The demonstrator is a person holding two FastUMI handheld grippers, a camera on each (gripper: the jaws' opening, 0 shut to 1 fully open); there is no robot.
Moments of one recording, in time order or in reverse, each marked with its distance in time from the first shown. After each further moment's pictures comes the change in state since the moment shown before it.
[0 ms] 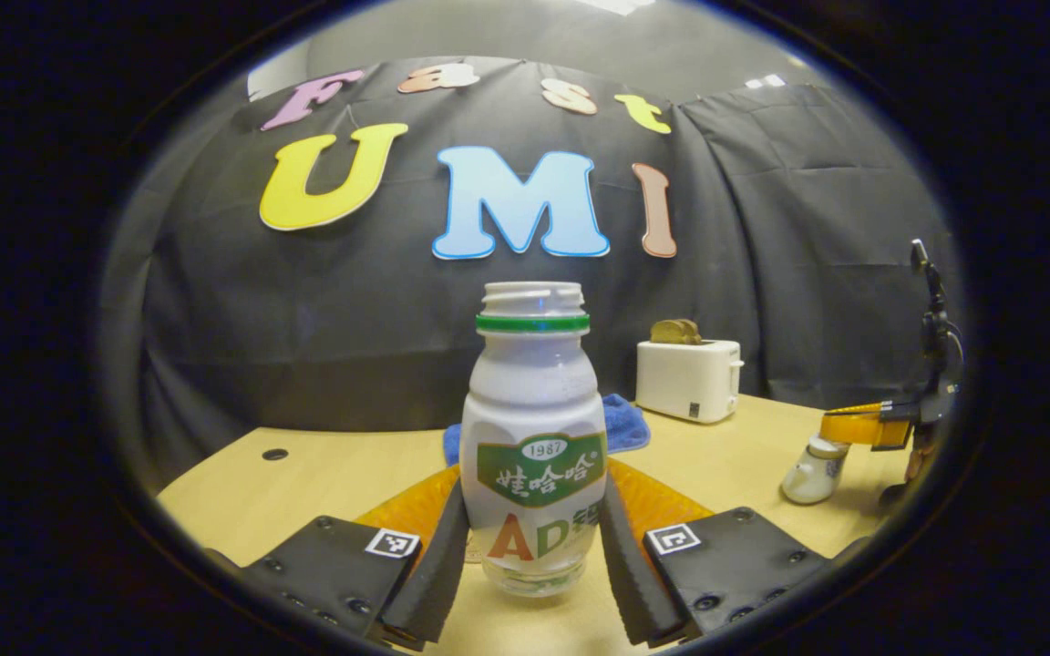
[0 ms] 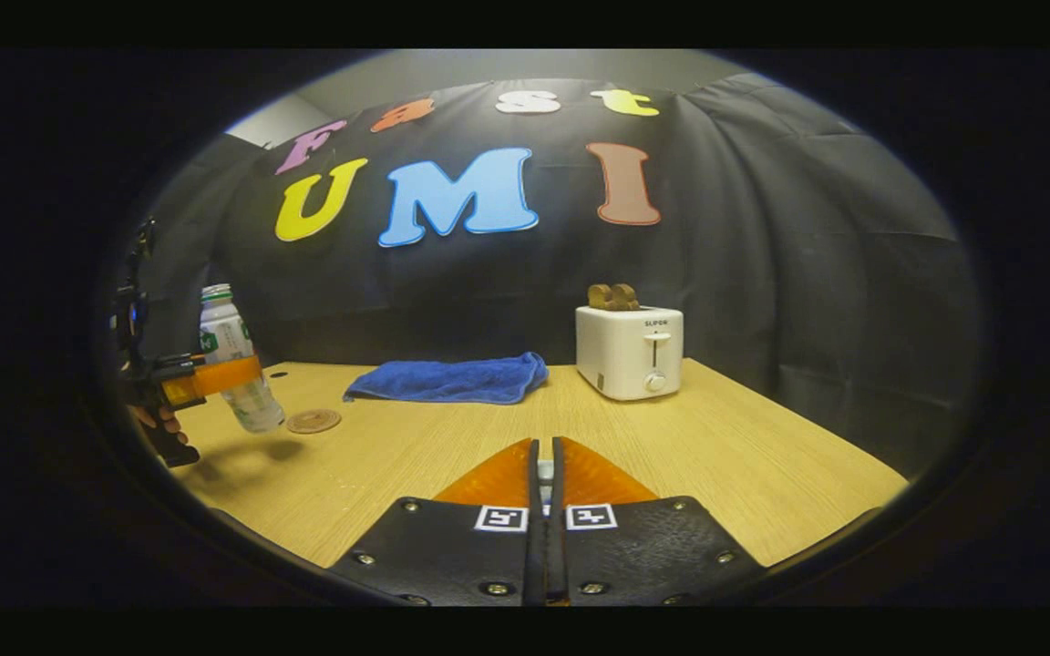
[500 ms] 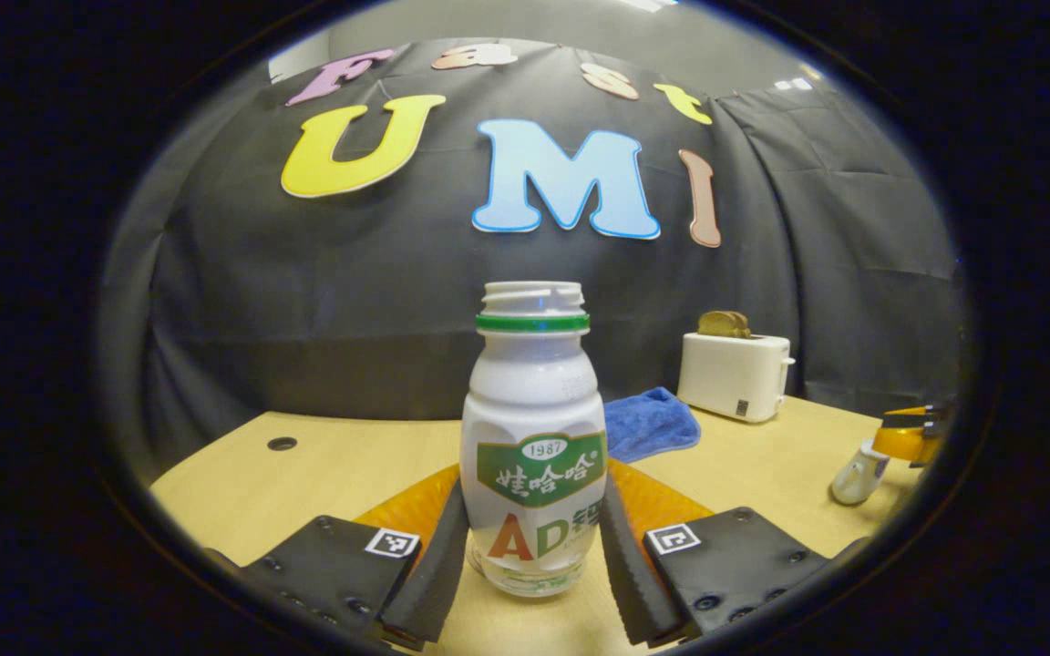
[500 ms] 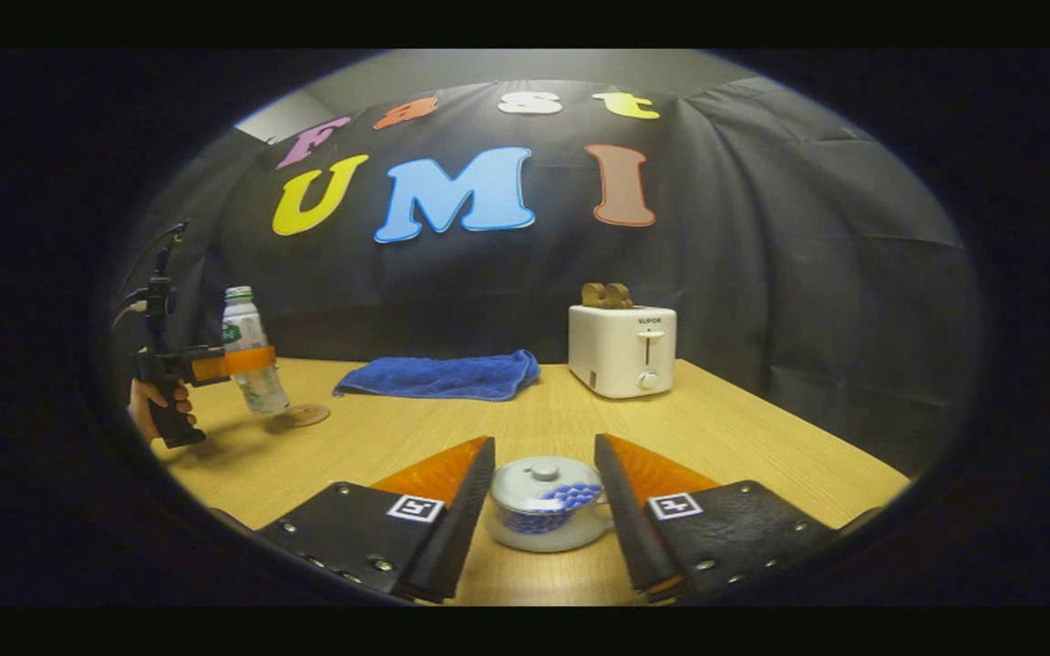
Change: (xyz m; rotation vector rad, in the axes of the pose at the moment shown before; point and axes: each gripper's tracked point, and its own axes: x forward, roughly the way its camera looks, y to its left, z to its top) left arm 0.051 0.050 -0.018 -0.040 0.036 0.057; right arm -0.015 0.008 0.003 -0.020 -0.047 -0.014
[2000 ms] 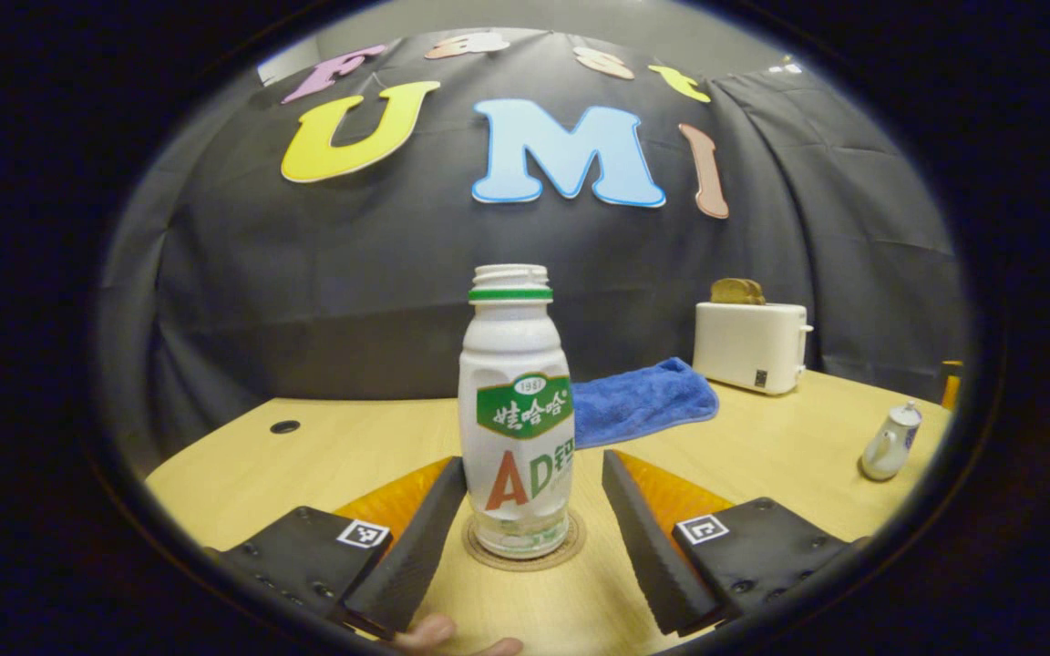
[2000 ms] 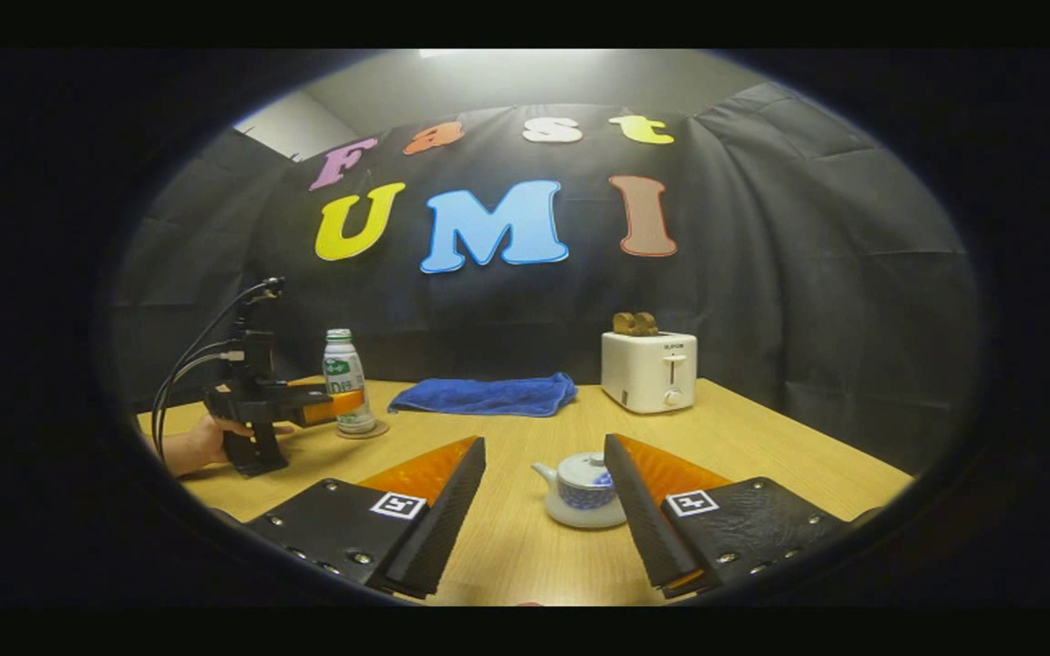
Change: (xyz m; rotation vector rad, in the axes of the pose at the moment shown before) left arm -0.012 -0.011 -0.039 0.032 0.043 0.046; right arm -0.055 0.038 0.014 0.015 -0.072 0.099
